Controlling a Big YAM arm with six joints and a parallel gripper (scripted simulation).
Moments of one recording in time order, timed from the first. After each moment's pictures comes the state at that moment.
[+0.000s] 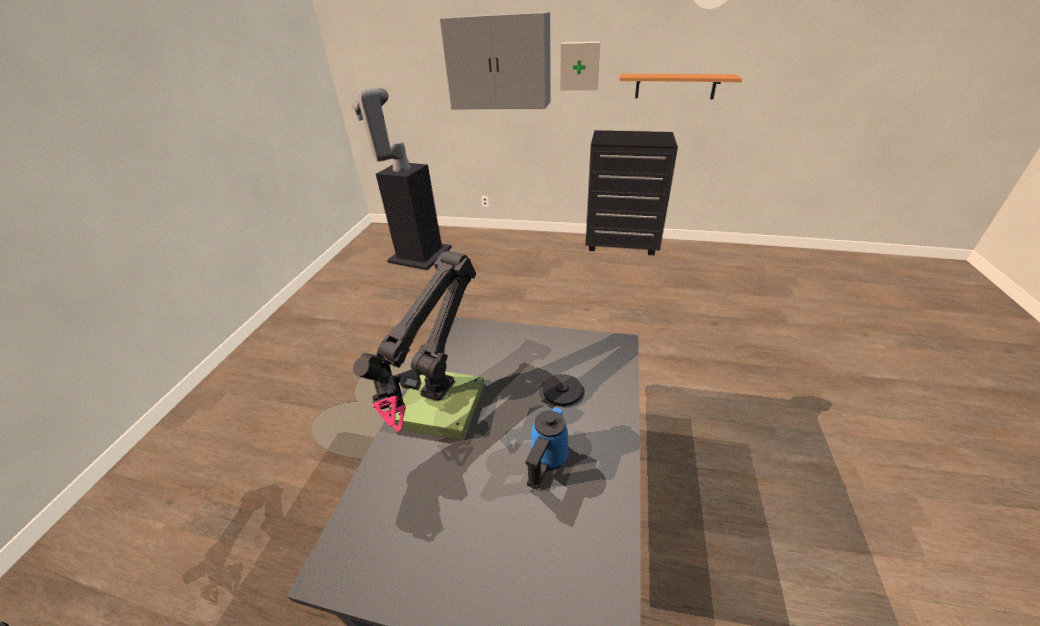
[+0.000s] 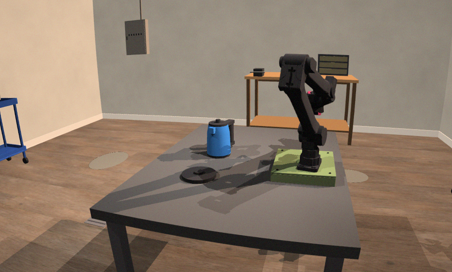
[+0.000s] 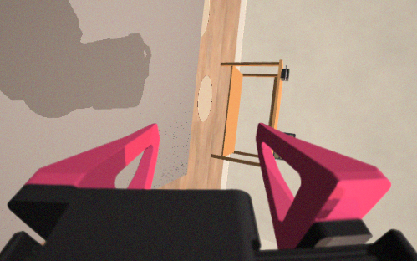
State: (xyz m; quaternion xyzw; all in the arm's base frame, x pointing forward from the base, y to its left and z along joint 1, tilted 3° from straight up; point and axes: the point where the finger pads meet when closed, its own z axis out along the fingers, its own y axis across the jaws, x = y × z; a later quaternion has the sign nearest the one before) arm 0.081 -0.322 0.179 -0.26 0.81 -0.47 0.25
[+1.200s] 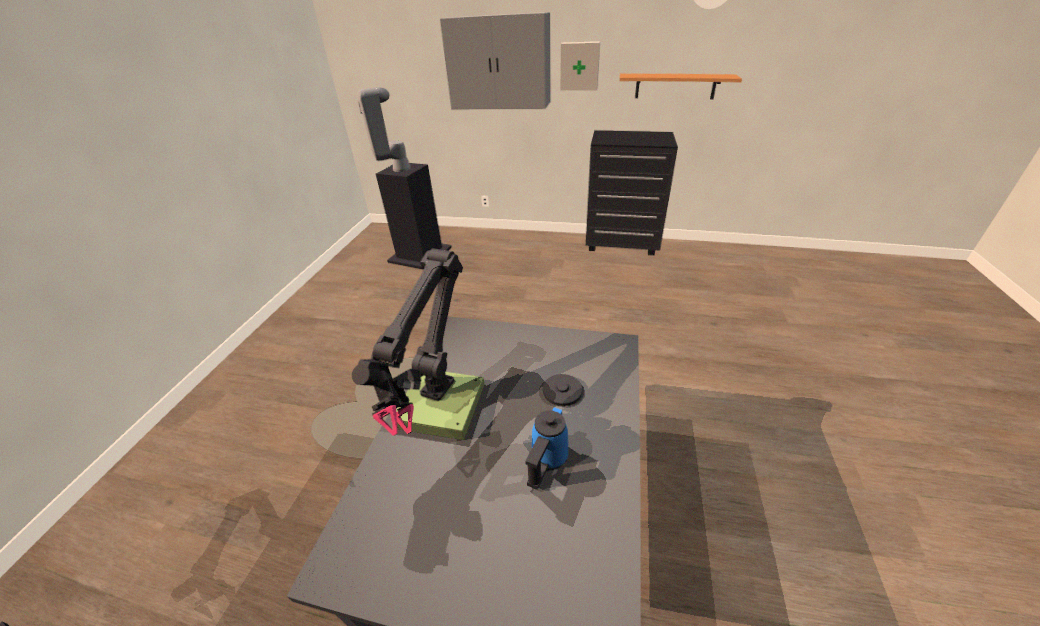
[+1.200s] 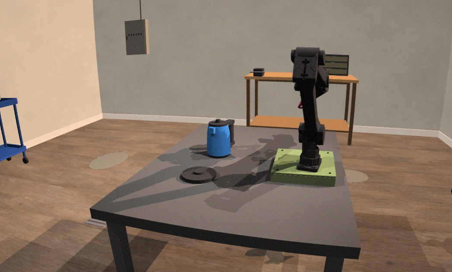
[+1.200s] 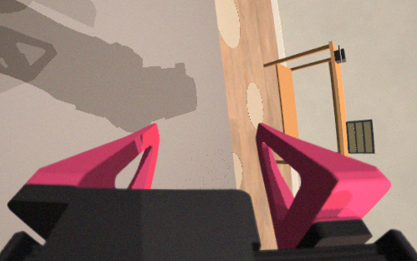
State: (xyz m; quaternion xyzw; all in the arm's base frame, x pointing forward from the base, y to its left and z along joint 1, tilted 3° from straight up) arm 0.122 -0.341 0.195 -0.14 0.86 -0.35 0.33
